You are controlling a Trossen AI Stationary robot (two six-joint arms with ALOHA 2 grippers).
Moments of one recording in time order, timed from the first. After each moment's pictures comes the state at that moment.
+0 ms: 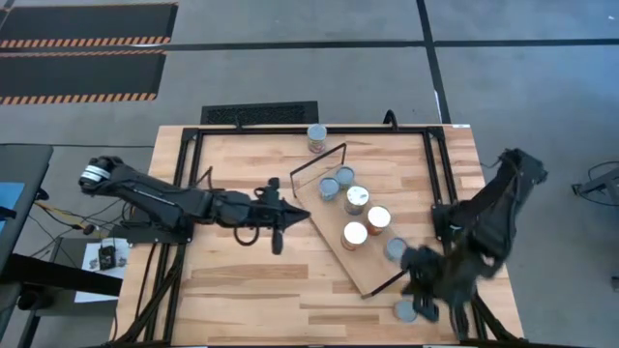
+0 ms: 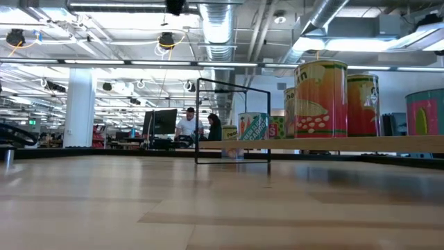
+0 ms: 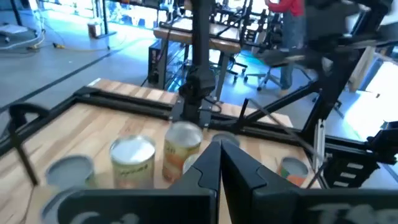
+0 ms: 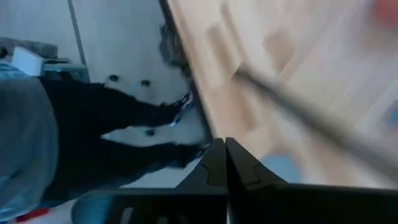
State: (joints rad) left arm -0.25 1.33 0.97 0.20 -0.33 -0.24; right arm 0.85 1.33 1.39 -0.97 0.19 1.25
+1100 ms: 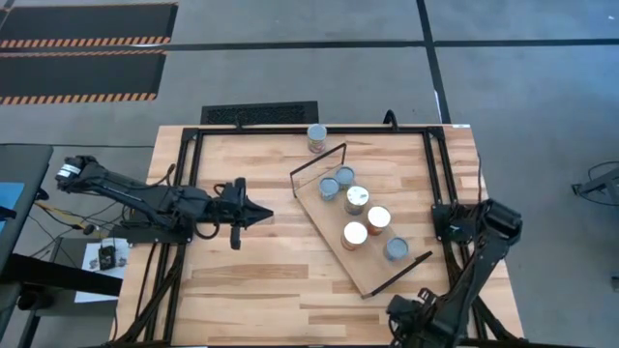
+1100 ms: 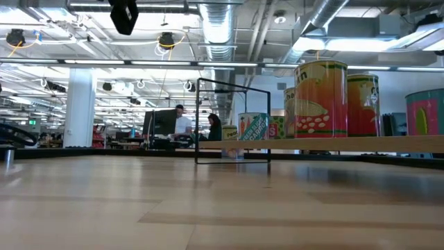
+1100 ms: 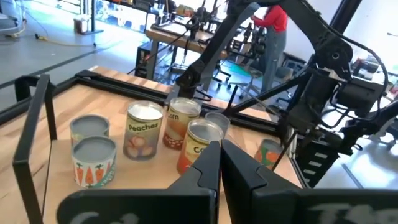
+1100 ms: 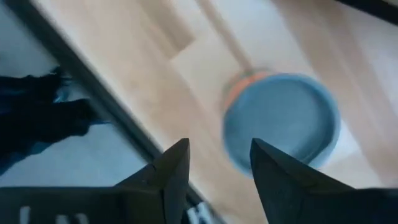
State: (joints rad) left arm -0.27 0.90 0.59 0.19 -0.29 -0.32; right arm 1.00 1.90 1.45 -1.03 0.08 1.65
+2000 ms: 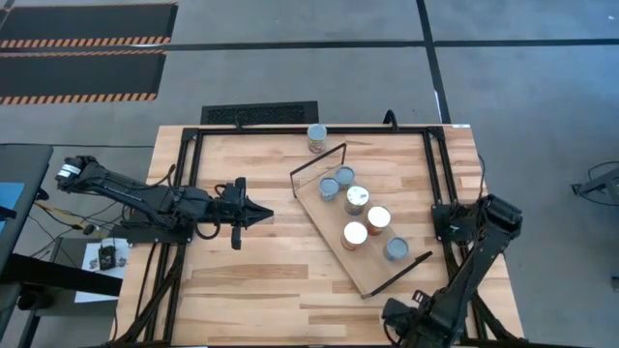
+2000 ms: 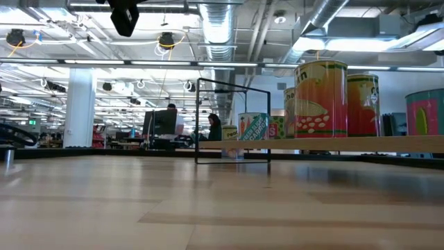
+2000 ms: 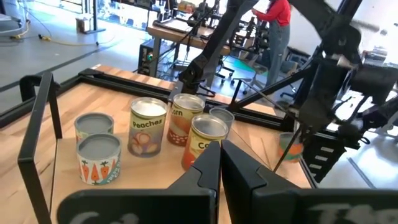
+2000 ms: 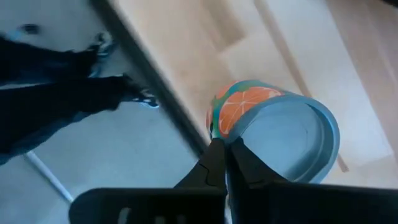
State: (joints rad) left arm -0.27 0.90 0.59 0.18 -0.30 -0.30; right arm 0.97 1.87 1.47 -0.98 0.00 1.56
